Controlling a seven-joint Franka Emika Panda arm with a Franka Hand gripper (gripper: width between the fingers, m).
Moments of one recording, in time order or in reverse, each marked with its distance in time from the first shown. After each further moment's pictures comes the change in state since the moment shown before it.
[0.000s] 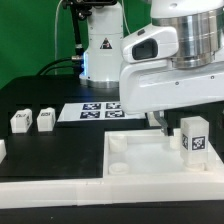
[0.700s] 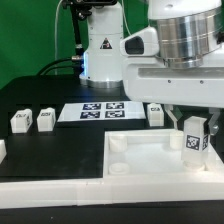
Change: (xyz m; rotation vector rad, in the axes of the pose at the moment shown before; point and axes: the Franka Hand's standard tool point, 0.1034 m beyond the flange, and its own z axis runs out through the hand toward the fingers) arm 0.001 0.001 -0.001 0.028 -0.011 0.726
